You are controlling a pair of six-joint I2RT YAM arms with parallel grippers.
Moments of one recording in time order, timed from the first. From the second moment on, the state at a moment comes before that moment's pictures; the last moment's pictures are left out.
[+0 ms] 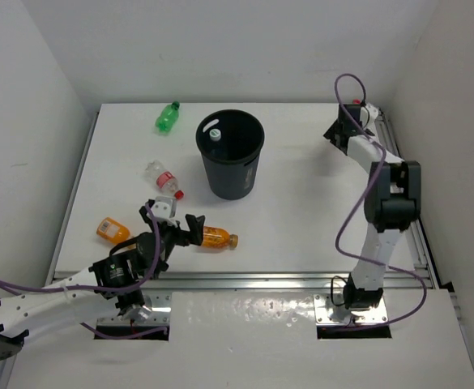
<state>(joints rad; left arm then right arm) -1.17 0.52 0.40 -0.10 -0.80 -0.34 -0.02 2.10 1.49 -0.17 0.36 0.63</state>
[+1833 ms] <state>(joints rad) -1.17 0.43 0.40 -0.14 -0.91 -0.35 0.72 1.71 1.33 0.24 0.35 -0.02</state>
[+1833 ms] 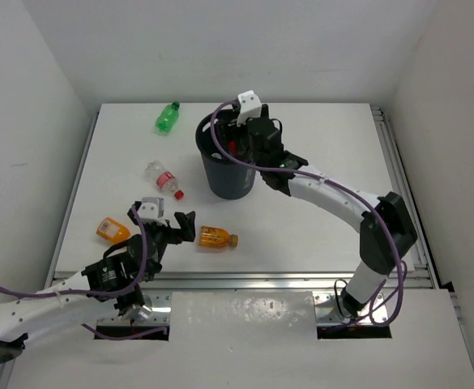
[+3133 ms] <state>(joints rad) -1.17 0.29 0.39 -0.20 -1.03 -0.45 1.01 1.64 0.78 0.15 -0.12 -0.16</state>
